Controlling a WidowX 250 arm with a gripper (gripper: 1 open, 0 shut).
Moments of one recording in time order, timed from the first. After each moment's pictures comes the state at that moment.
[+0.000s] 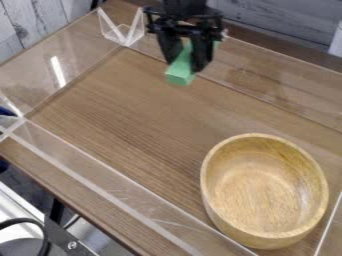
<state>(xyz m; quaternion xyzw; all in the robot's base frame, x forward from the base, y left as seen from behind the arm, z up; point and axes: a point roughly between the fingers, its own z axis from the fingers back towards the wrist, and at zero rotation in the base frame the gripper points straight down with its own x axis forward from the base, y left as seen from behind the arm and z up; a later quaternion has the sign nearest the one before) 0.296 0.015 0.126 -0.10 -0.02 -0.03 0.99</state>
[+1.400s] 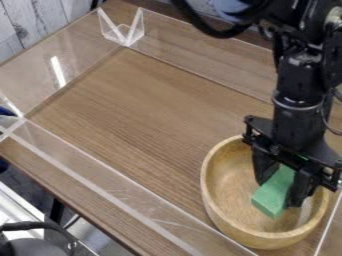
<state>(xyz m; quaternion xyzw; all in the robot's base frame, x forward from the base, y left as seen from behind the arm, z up) 0.235 -0.120 0.064 -0.09 0.02 -0.12 0.99</state>
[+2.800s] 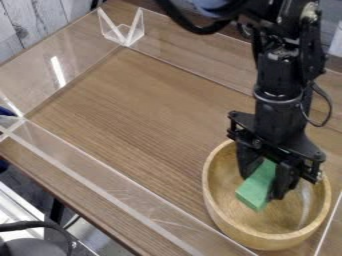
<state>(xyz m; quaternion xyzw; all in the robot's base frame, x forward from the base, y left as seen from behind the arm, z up) 0.235 -0.102 0.063 -0.09 0.03 -0.11 0.99</state>
